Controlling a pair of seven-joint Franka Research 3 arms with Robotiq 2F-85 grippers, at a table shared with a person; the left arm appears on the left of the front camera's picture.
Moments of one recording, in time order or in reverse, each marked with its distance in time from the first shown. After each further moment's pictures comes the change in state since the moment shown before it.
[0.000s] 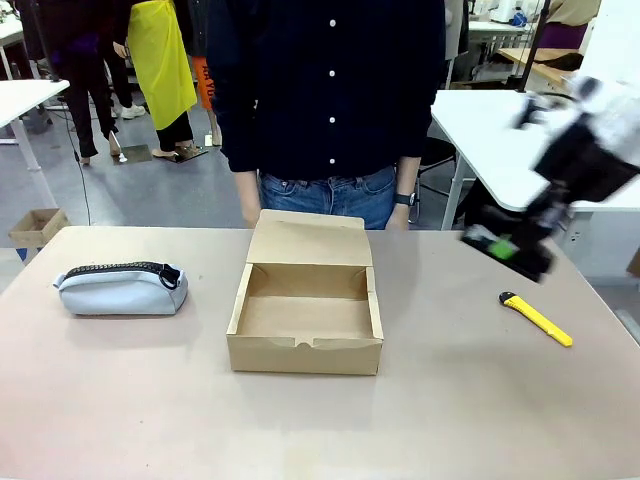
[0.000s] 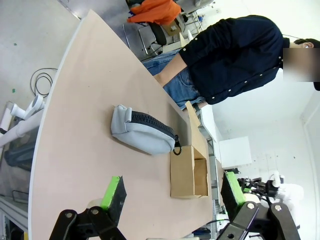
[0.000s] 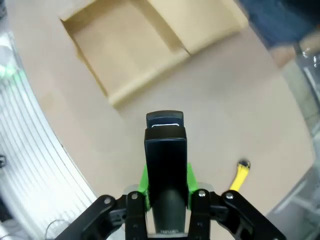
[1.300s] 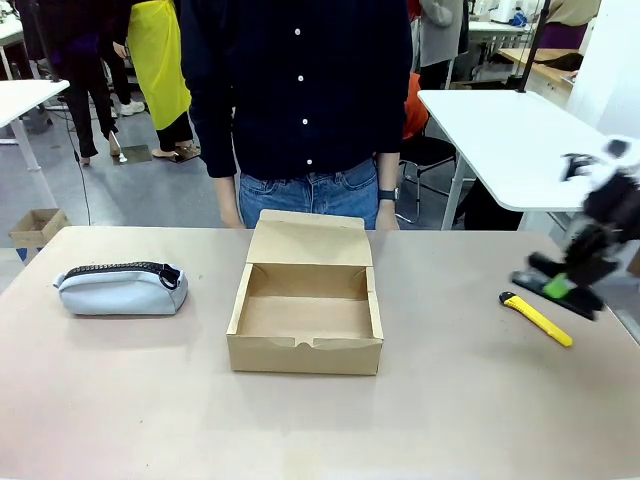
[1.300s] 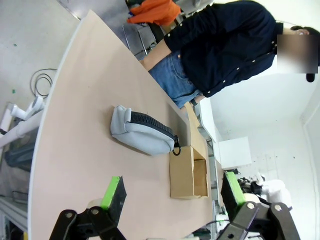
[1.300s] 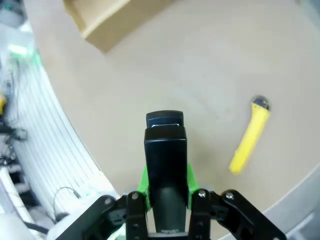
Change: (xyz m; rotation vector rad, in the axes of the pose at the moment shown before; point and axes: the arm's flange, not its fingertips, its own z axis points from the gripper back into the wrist) left arm -0.001 -0.001 0.001 -0.001 -0.004 -0.001; right arm -0.170 -0.119 -0.028 0.258 0.003 -0.191
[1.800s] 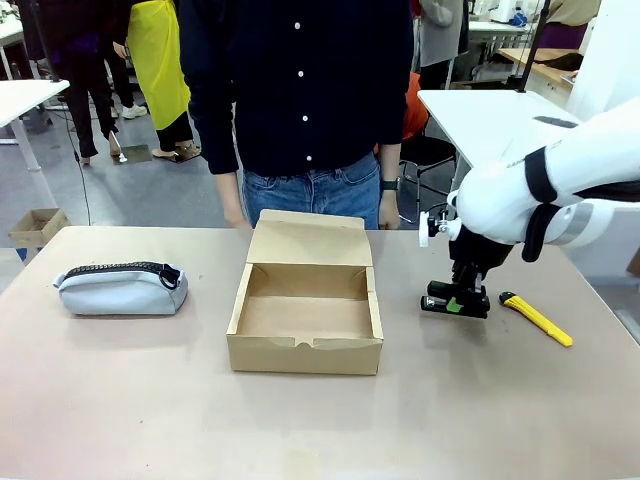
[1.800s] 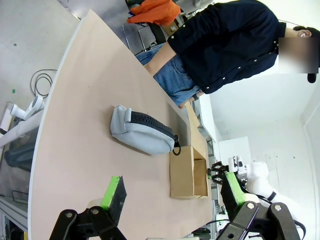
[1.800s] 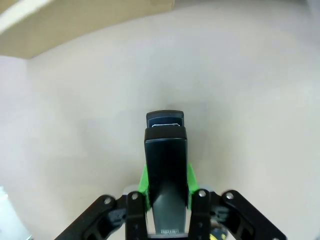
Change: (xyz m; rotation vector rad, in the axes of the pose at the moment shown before) left arm 0.000 0.000 -0.001 0.000 0.002 0.001; right arm 0.132 -0.027 -0.179 -0.087 0.221 0.469
